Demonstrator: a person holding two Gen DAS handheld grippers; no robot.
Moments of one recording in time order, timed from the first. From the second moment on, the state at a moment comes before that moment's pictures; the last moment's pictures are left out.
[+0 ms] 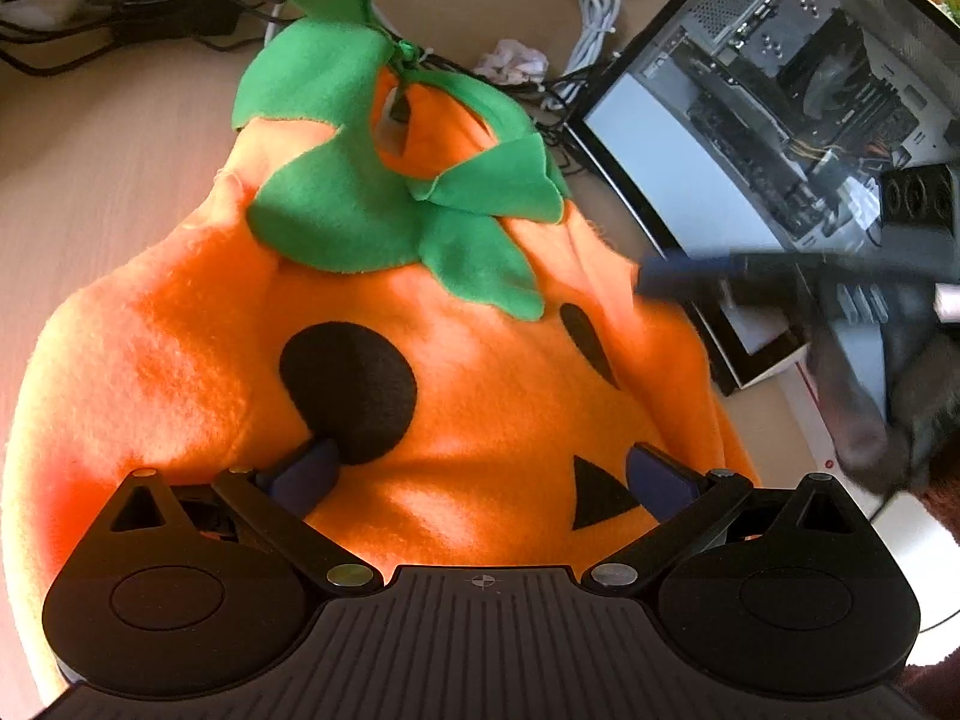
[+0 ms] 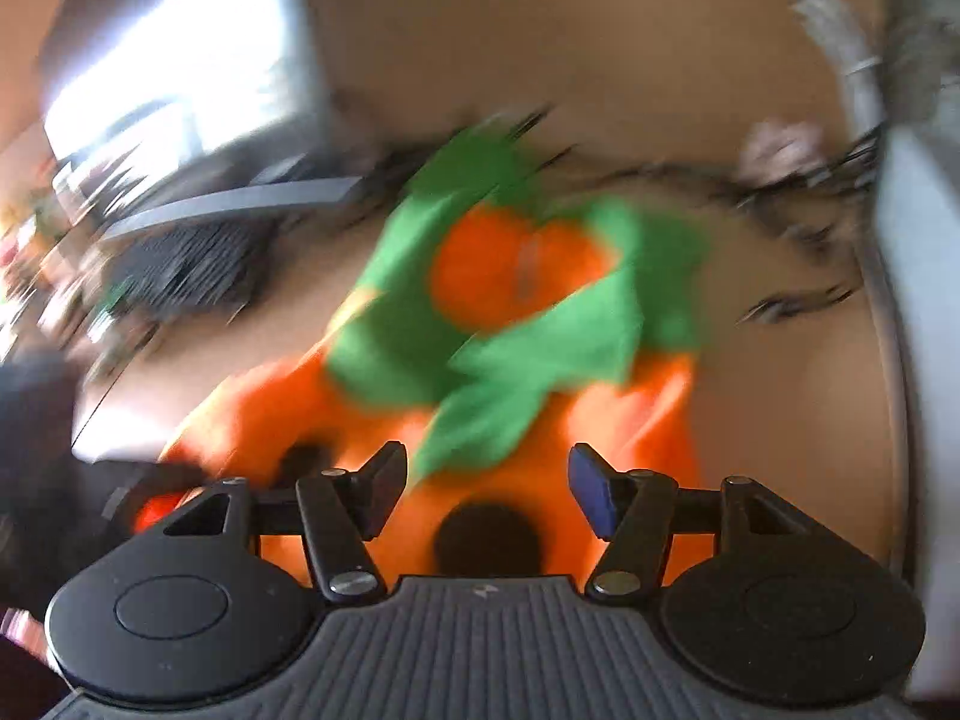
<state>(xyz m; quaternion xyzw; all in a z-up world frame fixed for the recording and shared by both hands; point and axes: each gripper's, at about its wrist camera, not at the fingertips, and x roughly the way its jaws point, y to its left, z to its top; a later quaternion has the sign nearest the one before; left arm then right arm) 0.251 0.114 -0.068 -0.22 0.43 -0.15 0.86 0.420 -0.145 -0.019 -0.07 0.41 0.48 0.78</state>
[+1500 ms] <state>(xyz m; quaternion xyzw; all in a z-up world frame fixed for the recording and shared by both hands) 0.253 0.100 -0.040 -0.20 0.43 -0.16 0.87 0.427 -0.142 -0.039 -0.12 0.40 0.44 0.80</state>
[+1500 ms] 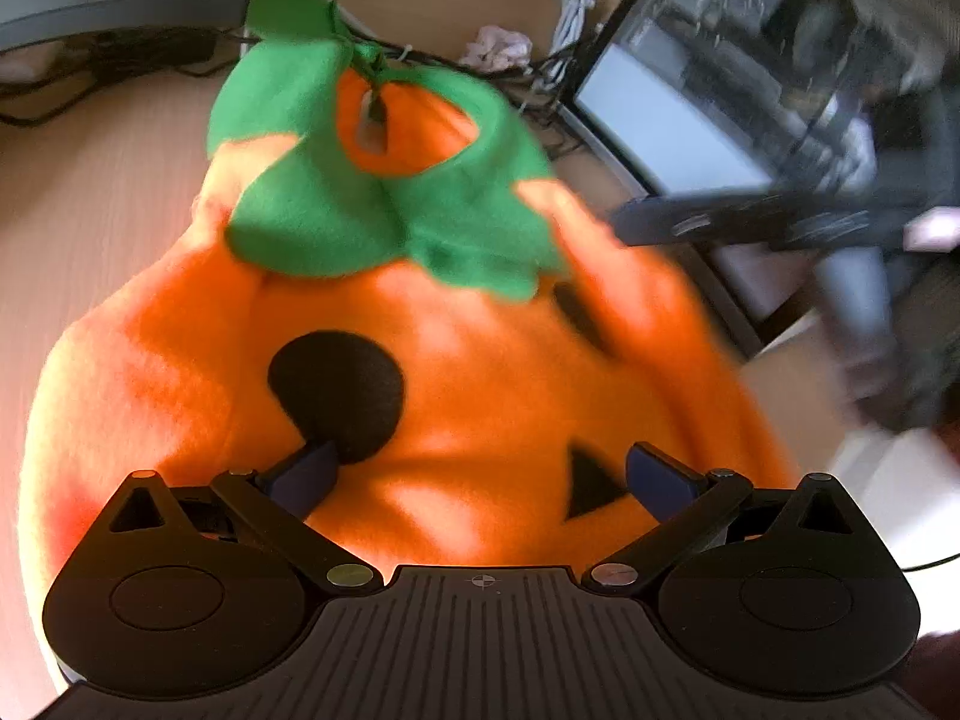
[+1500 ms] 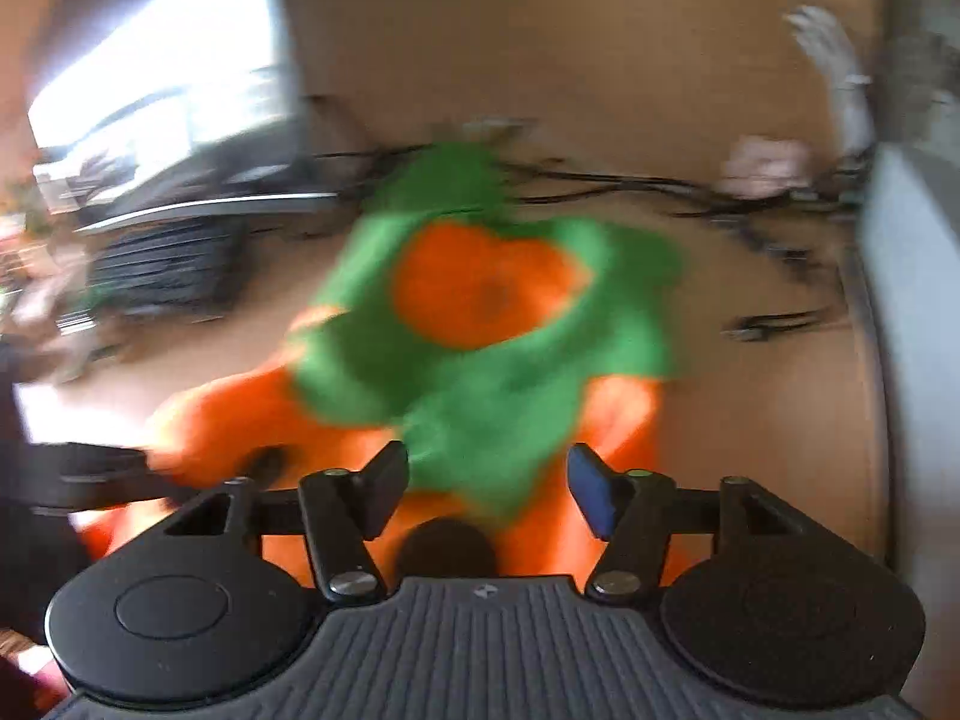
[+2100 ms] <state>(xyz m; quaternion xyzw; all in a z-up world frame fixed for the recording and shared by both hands) 0.354 0.143 -0.052 -0.16 0.40 0.11 0.89 0.472 -0.001 -0.069 -0.31 0.24 0.48 0.79</state>
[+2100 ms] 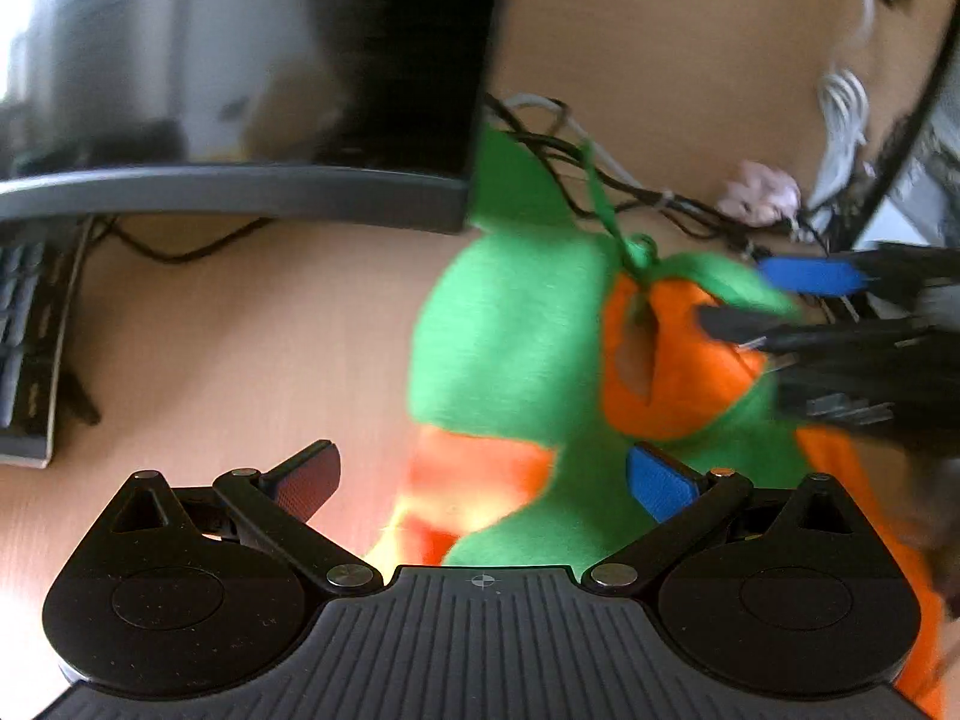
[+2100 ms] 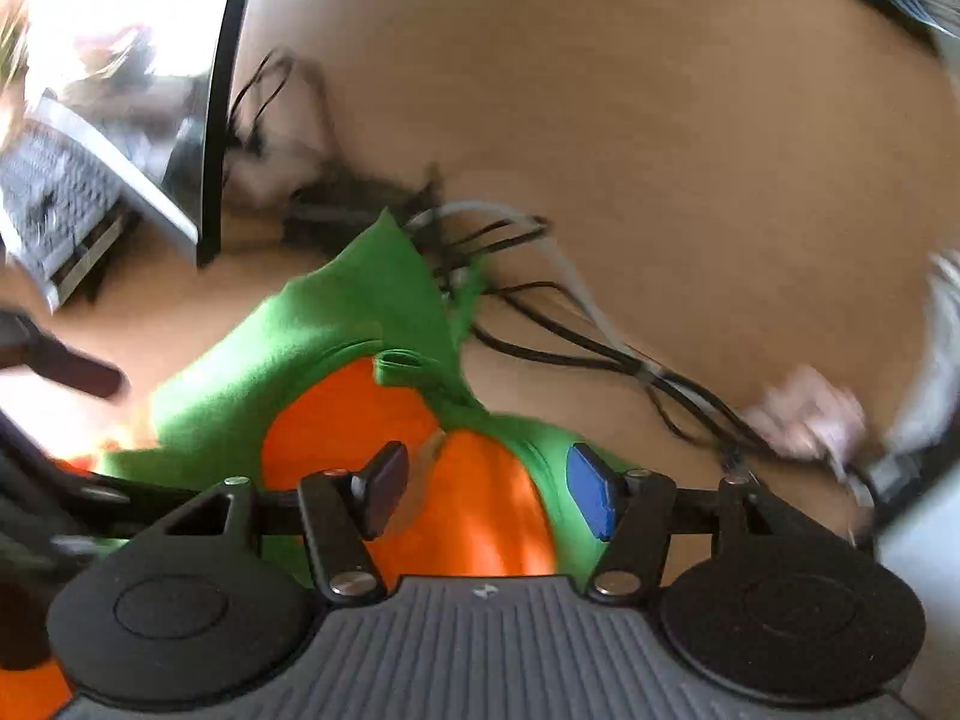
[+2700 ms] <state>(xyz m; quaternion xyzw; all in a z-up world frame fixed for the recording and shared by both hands) 0.245 0.159 0.013 -0.23 0.32 -0.01 0.92 0.338 -0.082 -0.039 -0.30 0.25 0.53 0.75</state>
